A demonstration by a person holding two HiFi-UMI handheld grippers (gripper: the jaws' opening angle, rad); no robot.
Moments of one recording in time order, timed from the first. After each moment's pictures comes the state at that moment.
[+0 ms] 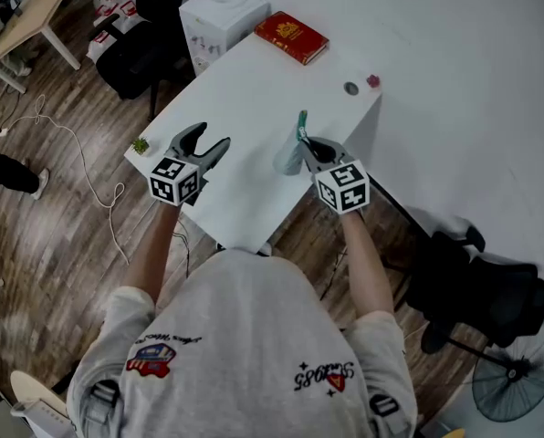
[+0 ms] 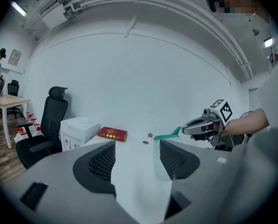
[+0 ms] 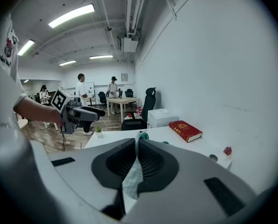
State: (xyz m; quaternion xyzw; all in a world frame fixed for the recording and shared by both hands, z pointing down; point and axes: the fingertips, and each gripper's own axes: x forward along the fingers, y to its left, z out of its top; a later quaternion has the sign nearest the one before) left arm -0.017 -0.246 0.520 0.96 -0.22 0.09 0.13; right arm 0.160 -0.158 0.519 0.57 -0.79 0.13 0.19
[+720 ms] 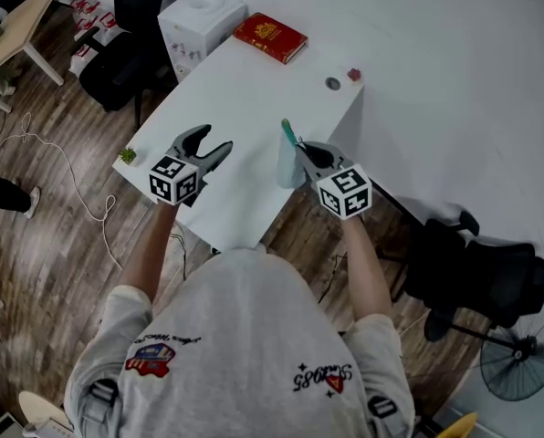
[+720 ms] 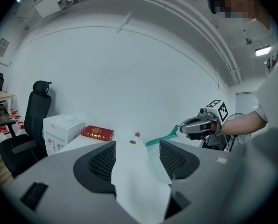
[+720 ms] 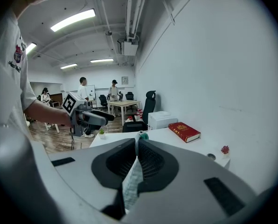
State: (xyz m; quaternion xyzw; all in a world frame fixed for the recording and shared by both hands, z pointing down) left arm 0.028 -0.225 0.516 0.98 -0.14 0.09 0.13; right arm 0.175 -0.126 0.503 0.57 -0.79 0.12 0.18
